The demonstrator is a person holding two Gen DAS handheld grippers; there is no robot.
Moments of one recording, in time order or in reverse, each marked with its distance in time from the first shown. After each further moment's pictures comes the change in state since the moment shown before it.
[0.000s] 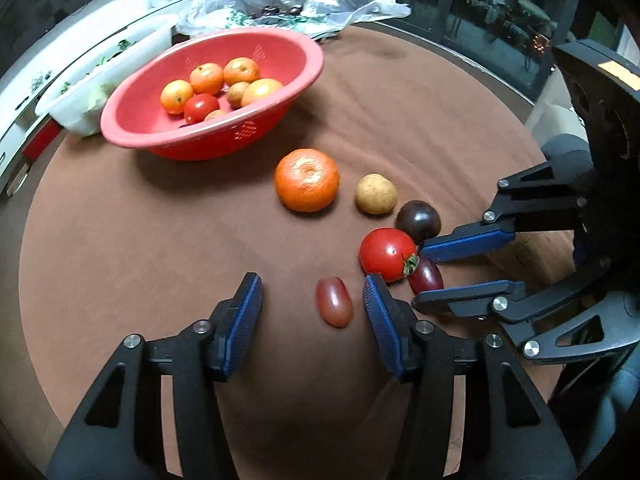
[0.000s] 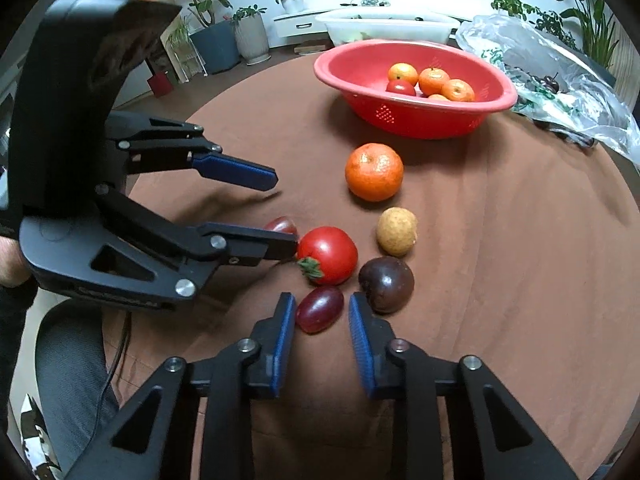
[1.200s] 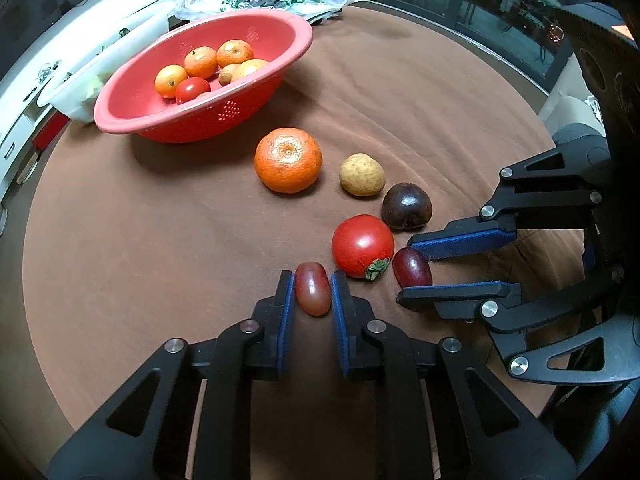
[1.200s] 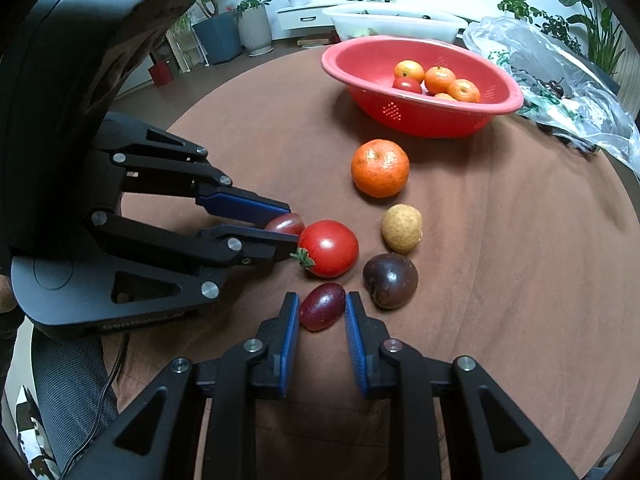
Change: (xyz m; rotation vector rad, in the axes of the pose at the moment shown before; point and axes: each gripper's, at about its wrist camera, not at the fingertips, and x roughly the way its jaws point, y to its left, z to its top) left arm 0.009 -0.021 -0.001 -0.031 0.055 0.052; right arm 0.005 0.002 0.000 -0.022 0.024 -0.009
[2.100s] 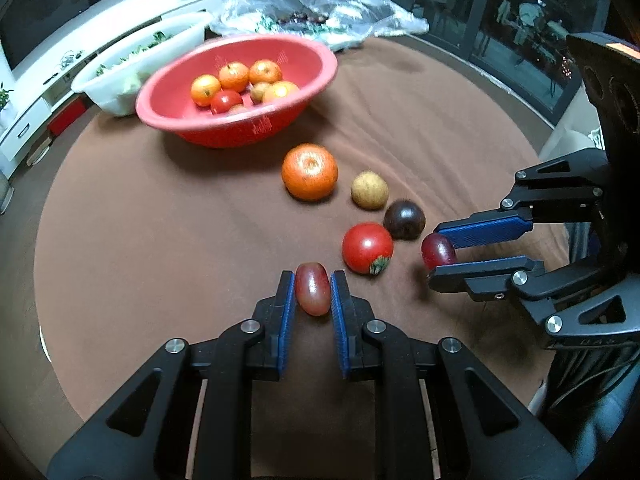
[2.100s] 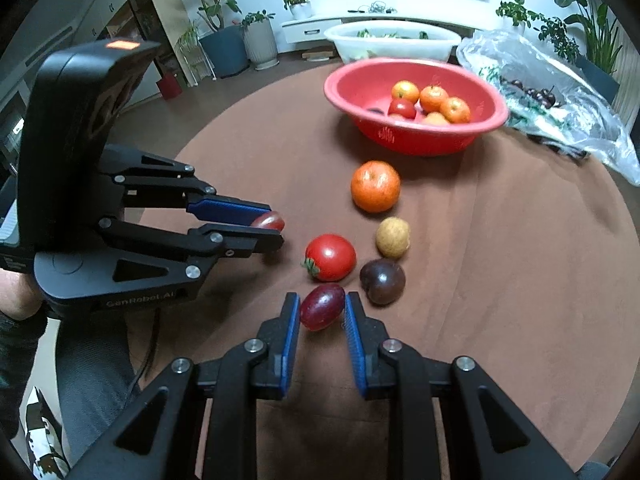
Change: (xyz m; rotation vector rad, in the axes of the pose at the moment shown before) left arm -0.035 0.011 -0.014 -0.093 -0.092 0.006; right arm -0.033 -0.007 0.000 0.010 -0.053 0.036
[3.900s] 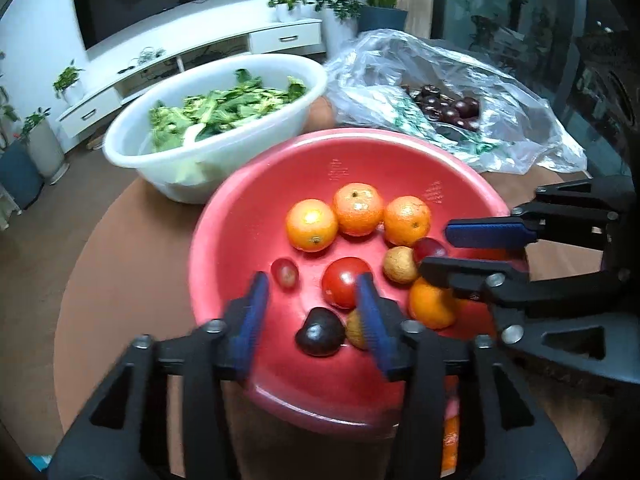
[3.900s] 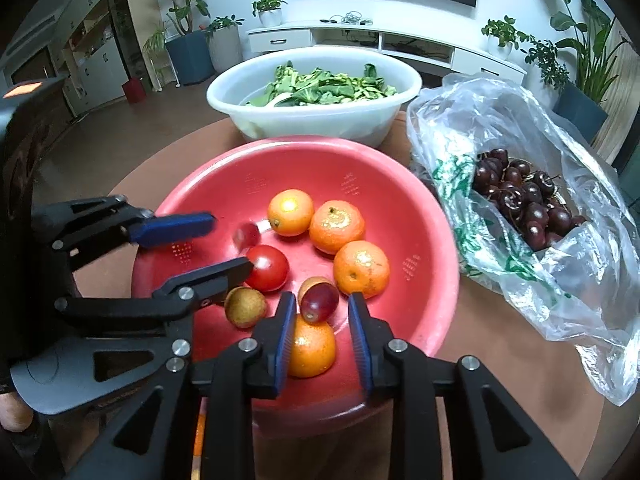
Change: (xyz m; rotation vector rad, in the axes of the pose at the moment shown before) left arm 0.072 0.084 0.137 -0.219 -0.142 0.221; right arm 0.066 -0.100 0.153 -0.033 -0.014 -0.147
